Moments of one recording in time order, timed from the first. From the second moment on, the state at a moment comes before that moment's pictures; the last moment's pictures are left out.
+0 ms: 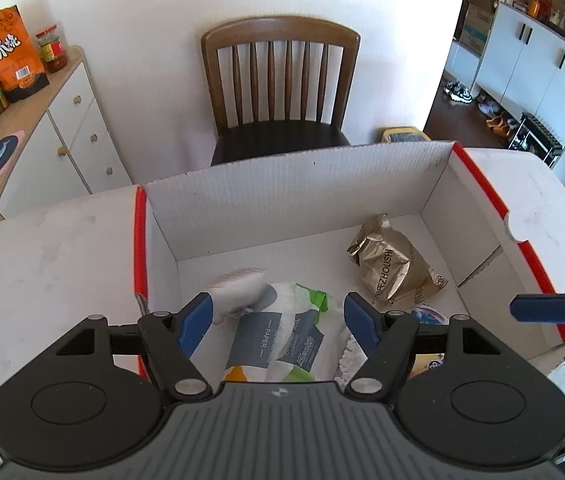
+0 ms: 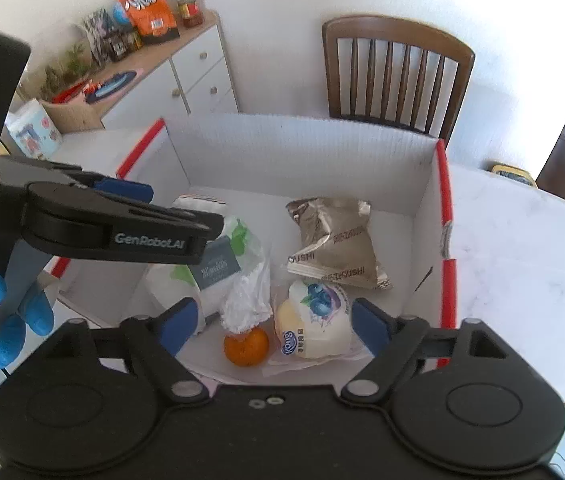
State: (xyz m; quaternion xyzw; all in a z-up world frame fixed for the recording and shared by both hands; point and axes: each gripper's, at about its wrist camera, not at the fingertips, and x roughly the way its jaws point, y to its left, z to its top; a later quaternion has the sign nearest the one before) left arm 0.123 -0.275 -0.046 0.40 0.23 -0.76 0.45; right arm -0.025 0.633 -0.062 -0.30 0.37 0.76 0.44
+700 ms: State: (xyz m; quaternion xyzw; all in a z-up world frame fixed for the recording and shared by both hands) left arm 0.135 -0.215 -0.011 0.38 0.20 -0.79 0.43; right arm 0.004 0.590 -0.026 -0.27 0.34 0.78 0.46
